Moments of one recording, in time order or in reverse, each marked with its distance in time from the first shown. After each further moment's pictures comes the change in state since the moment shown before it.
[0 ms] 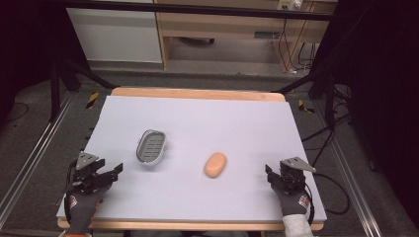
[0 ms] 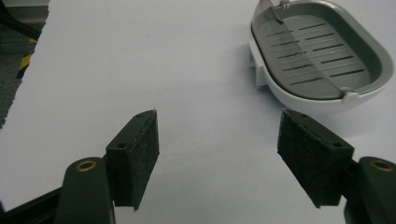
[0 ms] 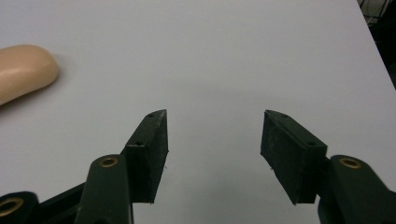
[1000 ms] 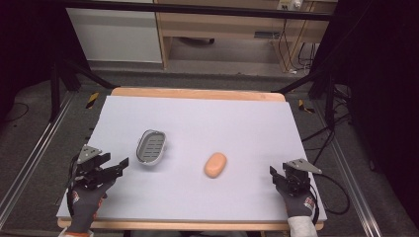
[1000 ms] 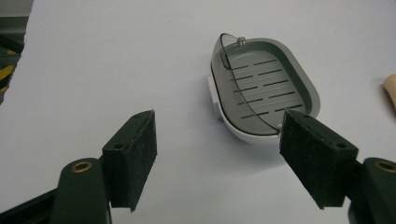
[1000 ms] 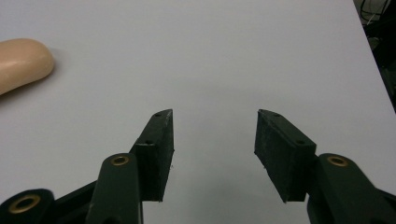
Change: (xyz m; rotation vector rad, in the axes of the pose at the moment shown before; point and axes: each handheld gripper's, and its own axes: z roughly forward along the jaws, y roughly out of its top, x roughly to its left) left arm -0.020 0.029 -0.013 -0.028 -0.058 0.001; right arm -0.011 -0.004 -0.006 0.006 0.011 0.001
